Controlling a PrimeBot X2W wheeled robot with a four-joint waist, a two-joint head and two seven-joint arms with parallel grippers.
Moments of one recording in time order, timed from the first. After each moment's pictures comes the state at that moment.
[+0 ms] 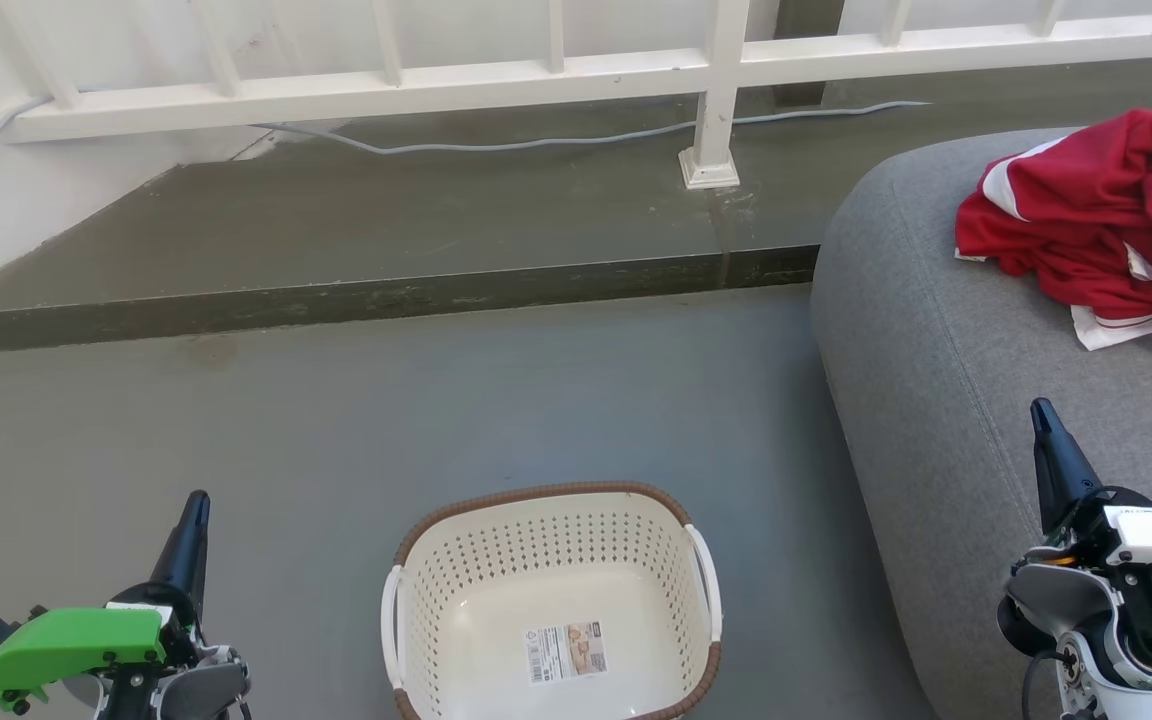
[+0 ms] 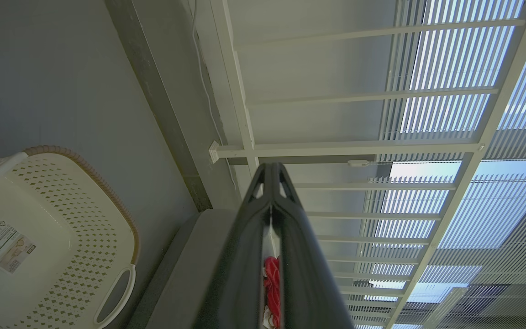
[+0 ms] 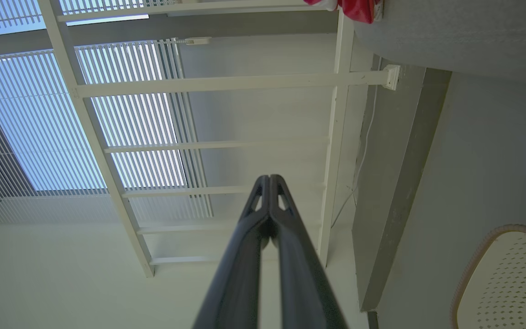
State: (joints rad) left arm -0.04 0.08 0.01 0.27 -1.66 -0.11 0.06; right arm -0.06 -0.06 -0.11 0.28 1.62 0.11 0.08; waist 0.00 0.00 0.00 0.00
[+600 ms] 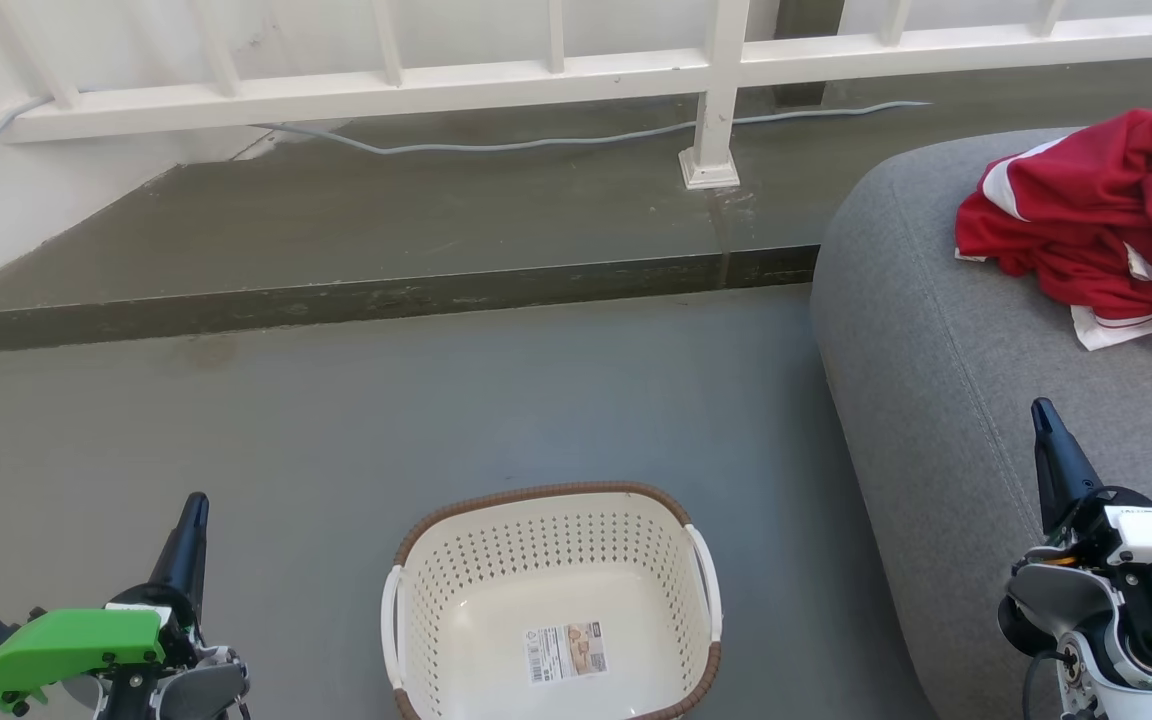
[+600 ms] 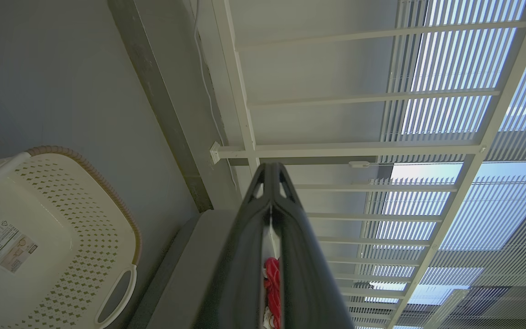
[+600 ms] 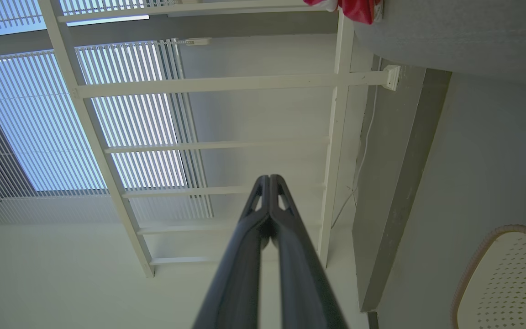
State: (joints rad) left arm -0.04 0.08 0.02 0.27 -1.66 -0.12 0.06; right arm -0.06 -0.06 -0.11 0.28 1.62 0.11 0.08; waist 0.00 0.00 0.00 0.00
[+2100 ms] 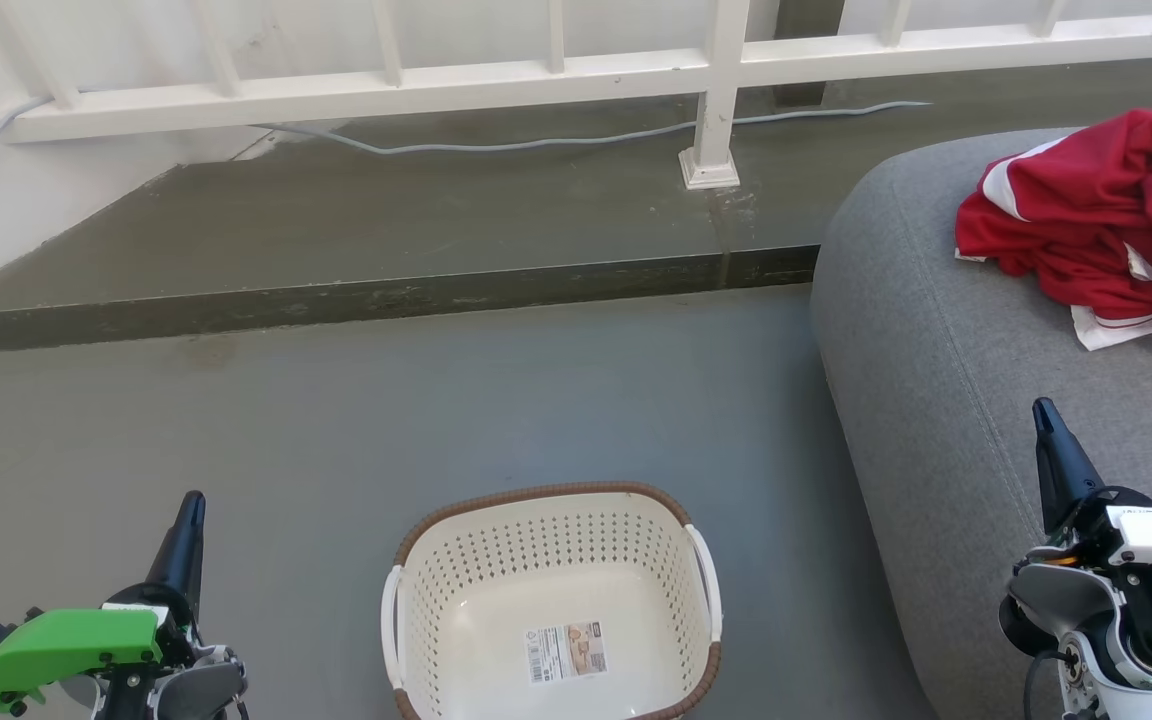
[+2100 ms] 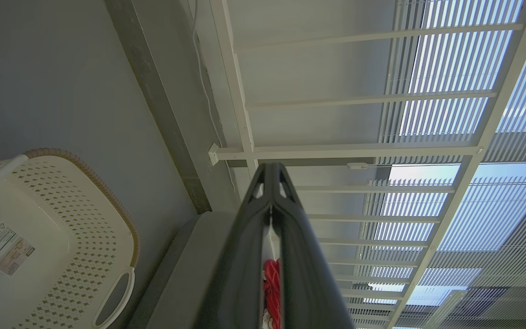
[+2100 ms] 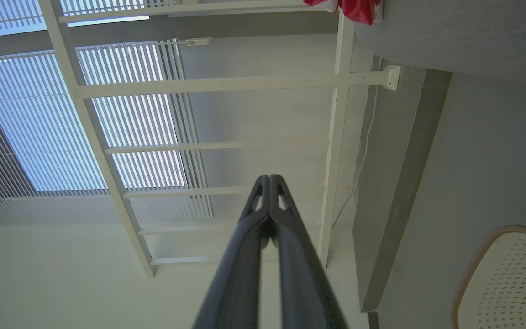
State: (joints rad) left arm -0.05 0.08 0.02 0.28 -1.66 -0.12 0.06; right arm -0.06 -0.06 -0.11 0.28 1.62 0.11 0.08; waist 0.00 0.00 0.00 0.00
